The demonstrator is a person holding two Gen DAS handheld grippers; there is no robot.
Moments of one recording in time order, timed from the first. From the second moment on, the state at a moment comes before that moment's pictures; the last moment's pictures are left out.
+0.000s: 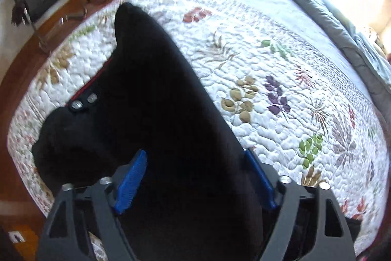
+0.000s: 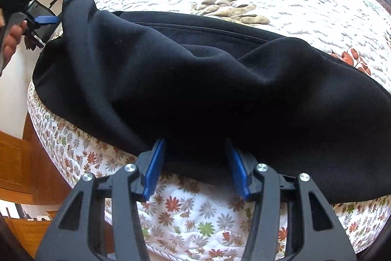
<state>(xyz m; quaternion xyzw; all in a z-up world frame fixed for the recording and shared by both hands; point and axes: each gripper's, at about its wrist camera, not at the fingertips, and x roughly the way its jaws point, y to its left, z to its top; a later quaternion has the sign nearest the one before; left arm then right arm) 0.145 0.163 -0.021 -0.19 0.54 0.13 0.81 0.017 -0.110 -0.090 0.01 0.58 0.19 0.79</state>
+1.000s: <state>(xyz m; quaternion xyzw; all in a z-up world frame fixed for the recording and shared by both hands) -0.058 0.206 -0.036 -0.26 0.40 0.17 0.86 0.025 -0.122 -0.054 0.02 0.57 0.24 0.79</state>
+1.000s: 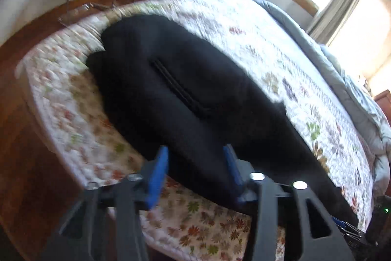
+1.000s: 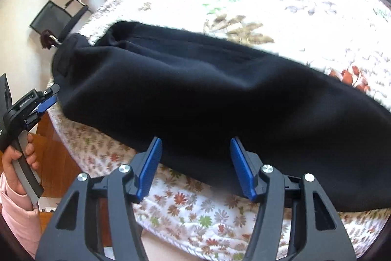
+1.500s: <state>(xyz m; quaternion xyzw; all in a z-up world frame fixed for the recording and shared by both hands) -0.007 0.172 -0.091 -0.18 0.47 0.11 0.86 0.038 -0.225 -0.078 0.07 0.59 0.13 0.79</state>
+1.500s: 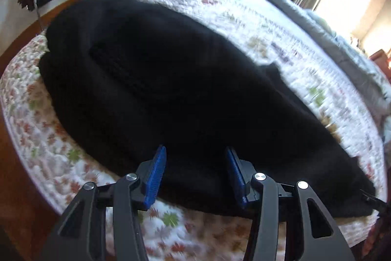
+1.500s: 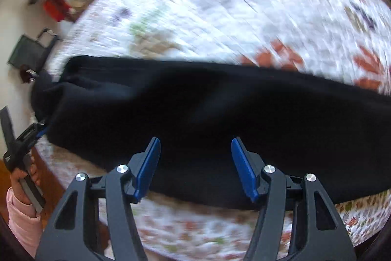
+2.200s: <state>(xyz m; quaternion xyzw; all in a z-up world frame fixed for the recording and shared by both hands) 0.043 0.189 -0.053 -0.18 0.44 0.13 0.87 0.109 -0.102 -0.049 0.05 0.56 0.28 0.78</state>
